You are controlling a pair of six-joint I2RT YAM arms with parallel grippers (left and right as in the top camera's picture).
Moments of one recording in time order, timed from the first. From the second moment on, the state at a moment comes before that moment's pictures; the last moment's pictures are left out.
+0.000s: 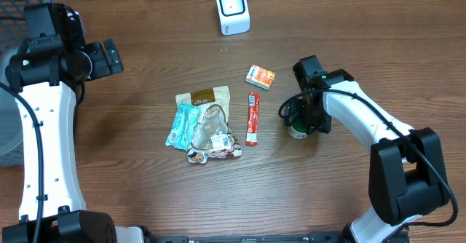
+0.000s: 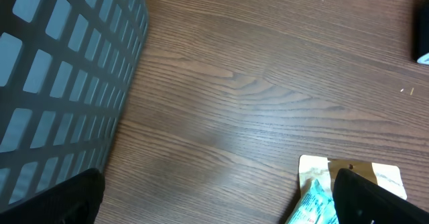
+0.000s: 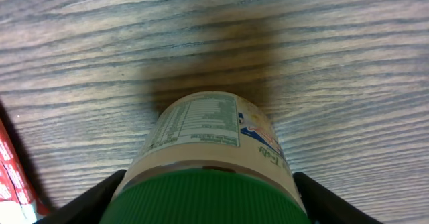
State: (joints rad) left arm 0.20 1.58 1.62 -1.02 -0.03 -0.13; right arm 0.30 1.81 1.19 -0.91 -0.02 0.49
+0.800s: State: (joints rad) left arm 0.20 1.58 1.62 -1.02 -0.03 -0.13; right arm 0.30 1.81 1.11 -0.79 -0.02 0.42
